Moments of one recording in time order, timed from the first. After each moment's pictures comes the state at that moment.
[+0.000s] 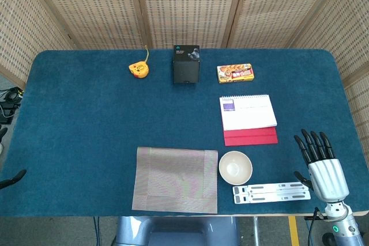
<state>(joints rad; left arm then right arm) -0.02 -1.07 -0.06 -1.65 1.50 1.59 -0.03 0.15 -1.30 -0.01 -1.36 -1.68 1.67 -0.10</state>
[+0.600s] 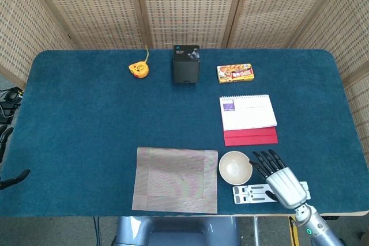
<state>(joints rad) -0.03 -1.08 -0.06 -1.66 1.49 1.56 0.00 0.25 -1.35 -0.11 -1.37 -1.82 1.38 -0.14</state>
